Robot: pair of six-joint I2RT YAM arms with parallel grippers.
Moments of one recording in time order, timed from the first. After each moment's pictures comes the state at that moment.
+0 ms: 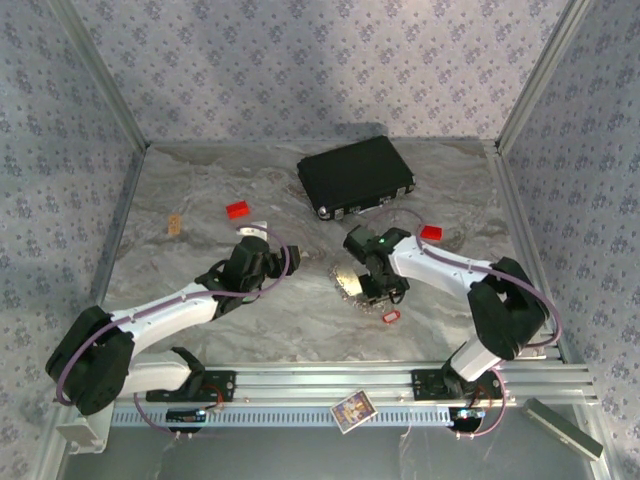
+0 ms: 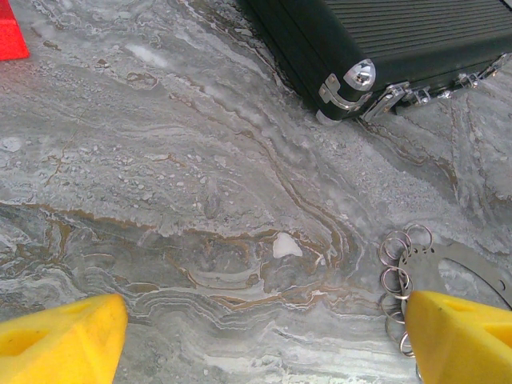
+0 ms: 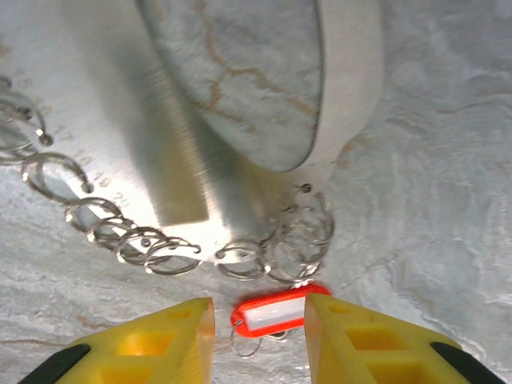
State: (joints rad) left arm -0.72 1.22 0.55 0.08 -0.23 -0.62; right arm 0.72 1.57 1.03 -1.02 0.10 0.43
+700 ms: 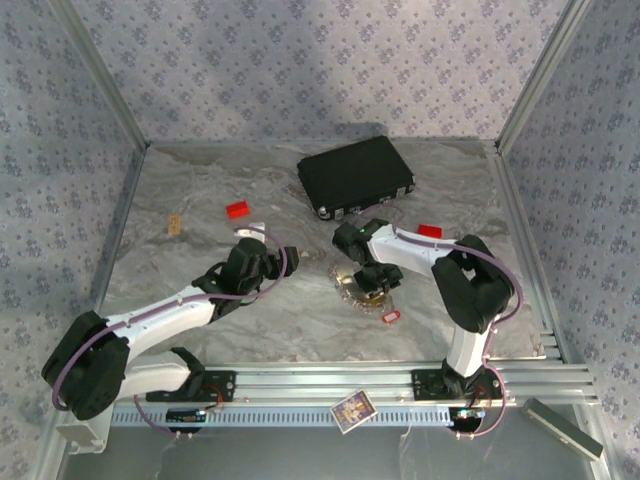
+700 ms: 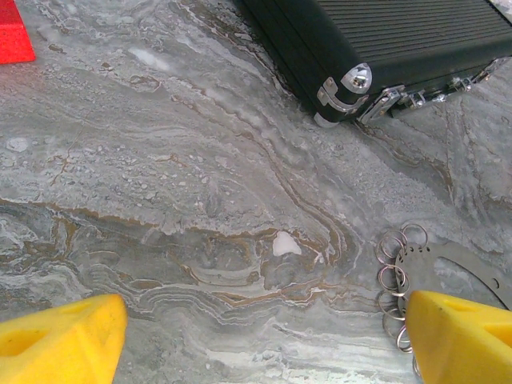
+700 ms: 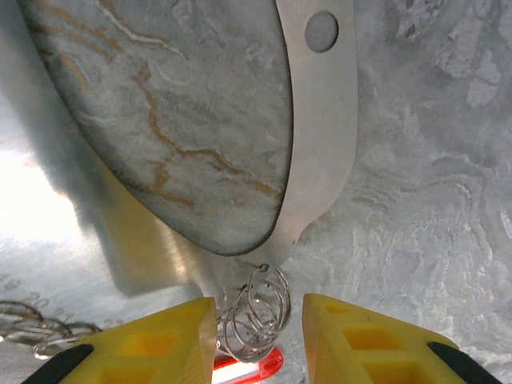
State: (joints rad) left arm -0.72 1.18 0.53 0.08 -0.23 -0.62; right arm 0.72 1.80 1.16 -1.08 0.22 0.33
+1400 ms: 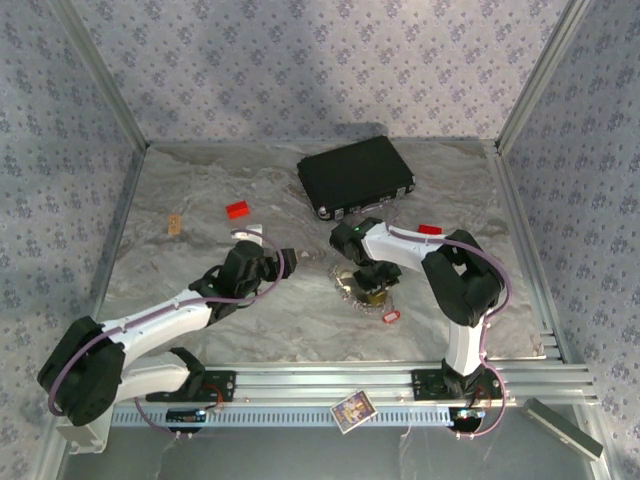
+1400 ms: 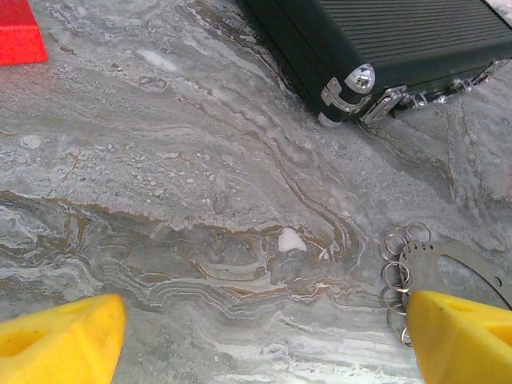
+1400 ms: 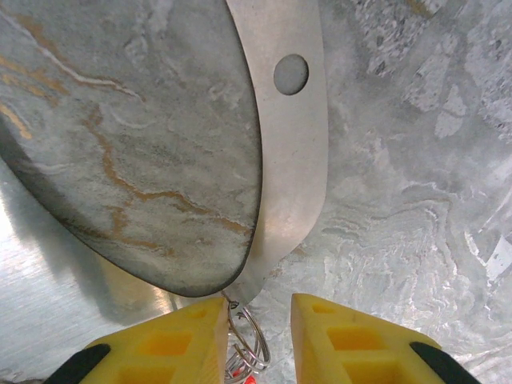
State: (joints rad) left arm -0.72 1.15 0.50 0.08 -0.24 -0.62; right arm 0.72 1.86 1.20 -1.10 0.29 0.32
